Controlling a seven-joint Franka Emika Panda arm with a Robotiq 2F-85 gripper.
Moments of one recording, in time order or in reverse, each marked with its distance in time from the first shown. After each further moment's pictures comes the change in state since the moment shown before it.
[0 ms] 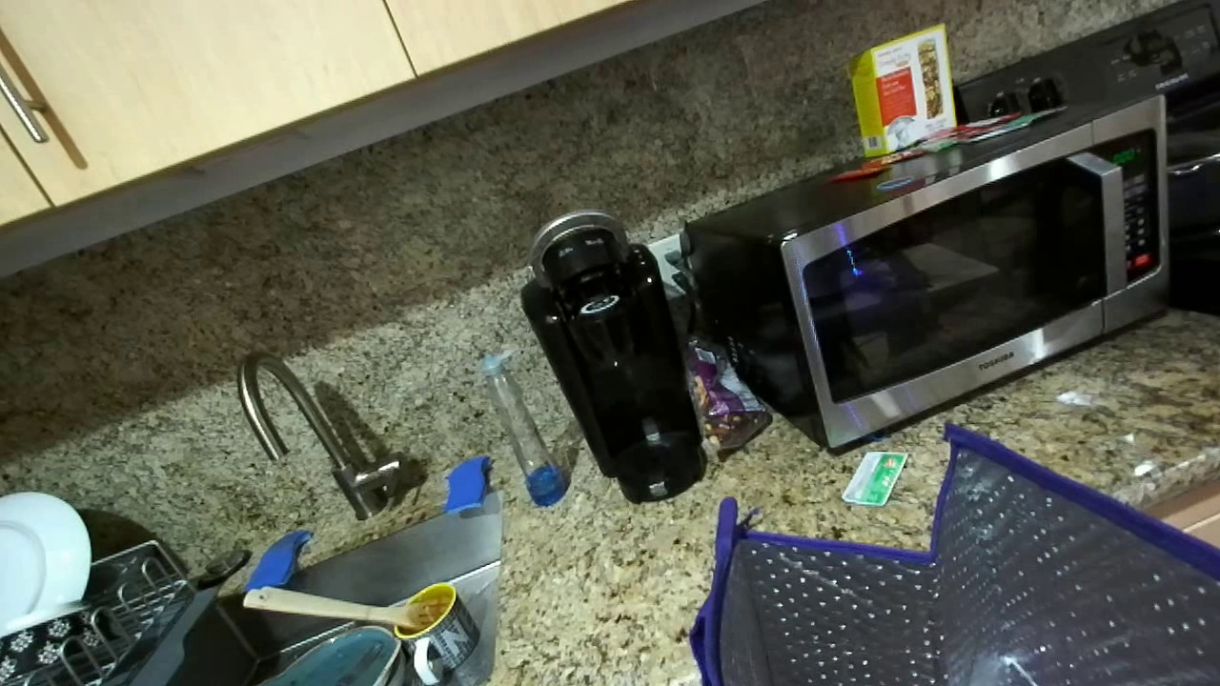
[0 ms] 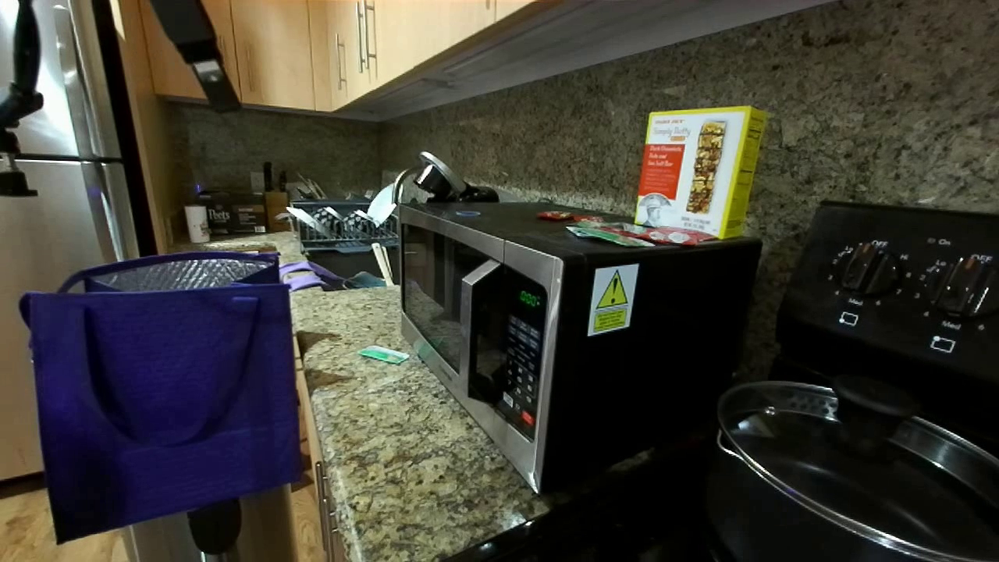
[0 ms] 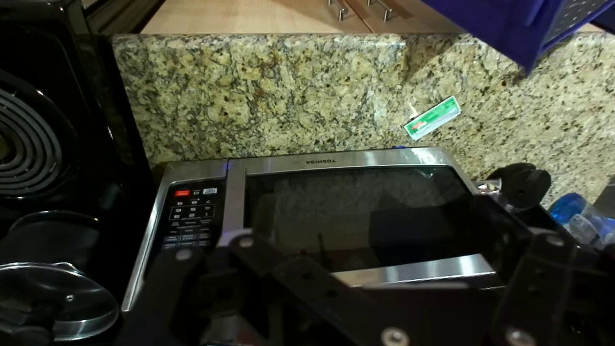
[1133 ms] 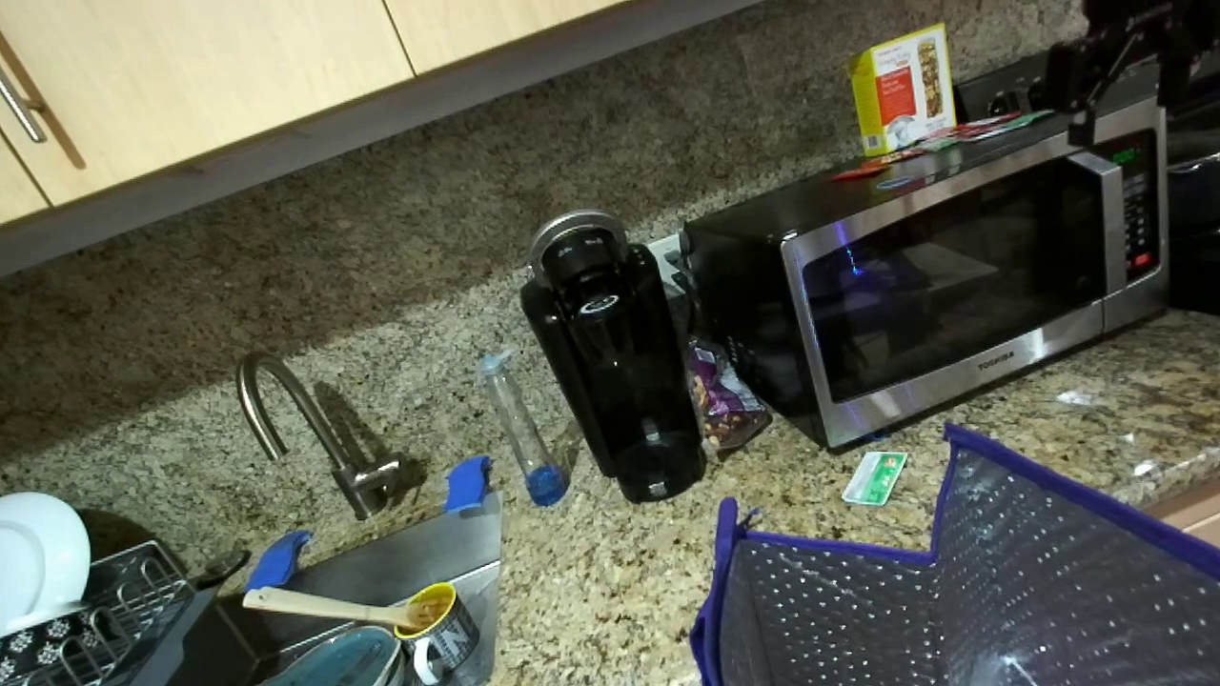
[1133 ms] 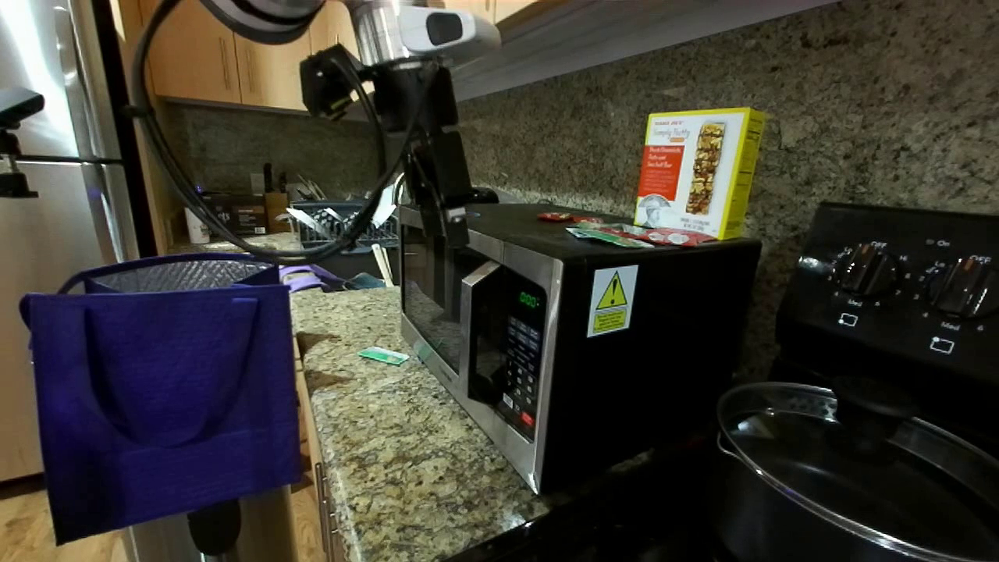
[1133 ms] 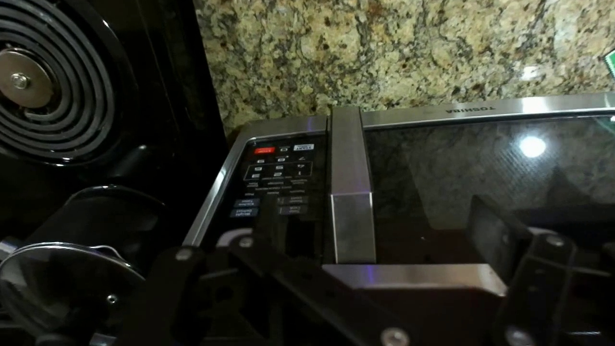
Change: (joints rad) arm -0.064 0.649 -0.103 0.384 -0.185 0.104 0.018
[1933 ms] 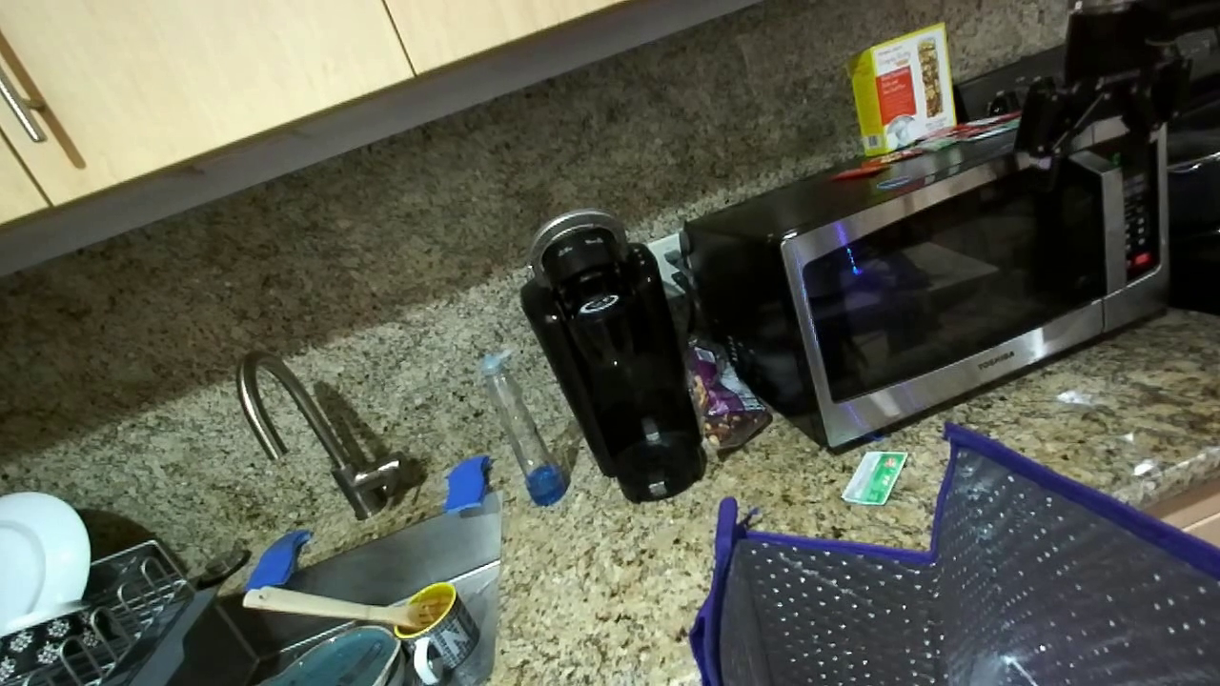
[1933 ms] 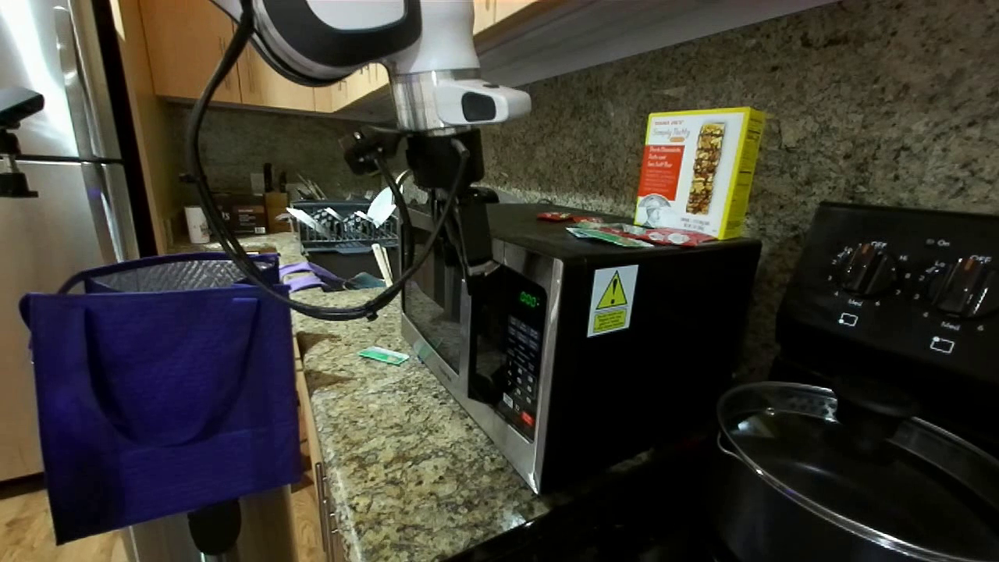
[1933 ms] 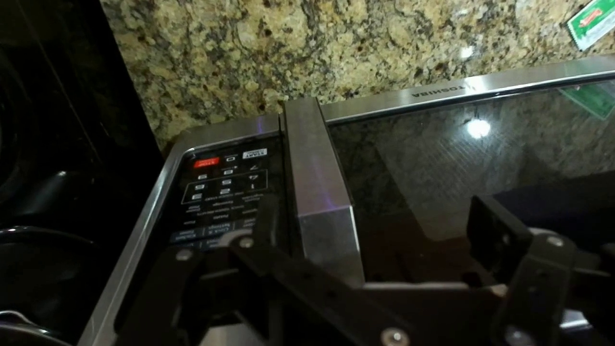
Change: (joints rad) arm 0.000 0.110 -0.037 0.005 0.212 0.134 -0.100
